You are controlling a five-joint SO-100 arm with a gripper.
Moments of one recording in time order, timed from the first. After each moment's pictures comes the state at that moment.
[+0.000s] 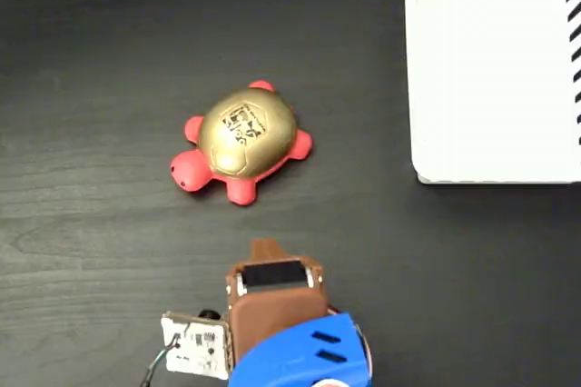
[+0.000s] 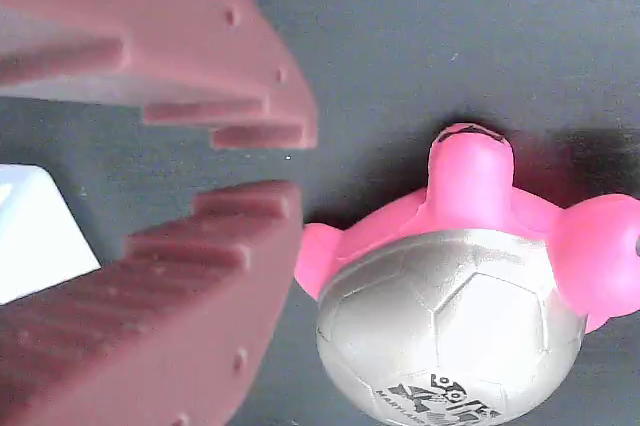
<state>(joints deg) -2.8 185.8 167.9 72.8 2.9</state>
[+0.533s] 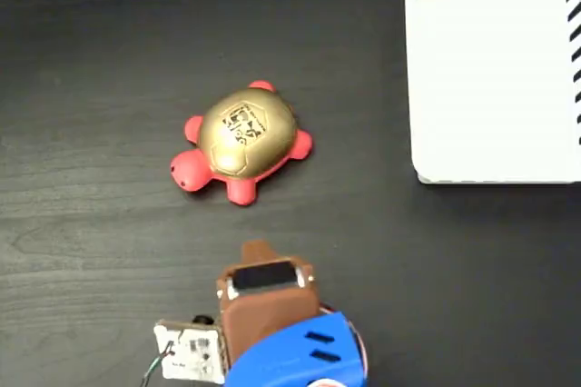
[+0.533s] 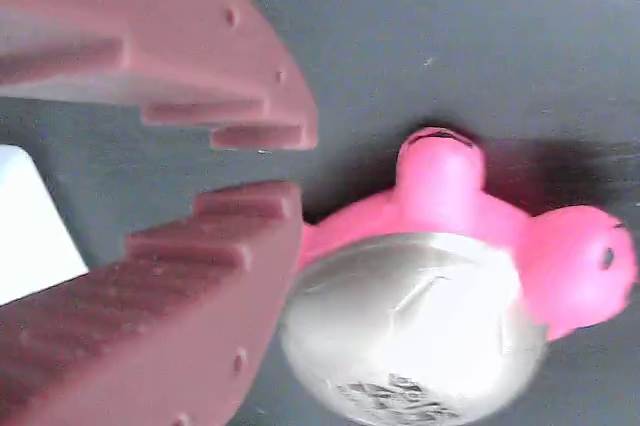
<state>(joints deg) -4.8 185.8 167.9 72.8 1.2</state>
